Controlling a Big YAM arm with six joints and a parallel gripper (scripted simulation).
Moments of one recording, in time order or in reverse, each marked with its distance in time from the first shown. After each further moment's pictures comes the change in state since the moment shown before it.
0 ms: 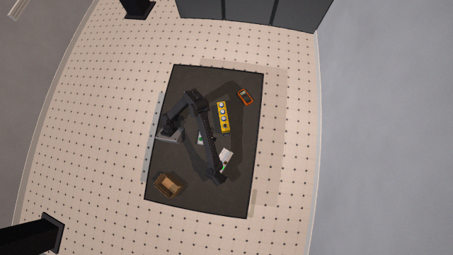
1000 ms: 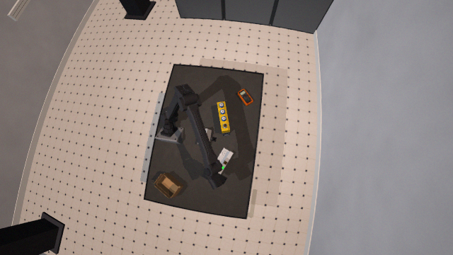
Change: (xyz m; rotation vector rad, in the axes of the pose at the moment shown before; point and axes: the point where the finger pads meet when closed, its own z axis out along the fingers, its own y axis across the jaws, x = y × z) arm -0.001 0.000 -0.125 0.003 -0.001 0.005
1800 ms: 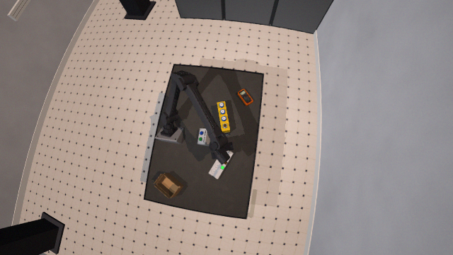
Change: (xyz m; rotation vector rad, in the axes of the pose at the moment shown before) arm 0.042 0.131 -0.008 -0.009 -0.007 -0.747
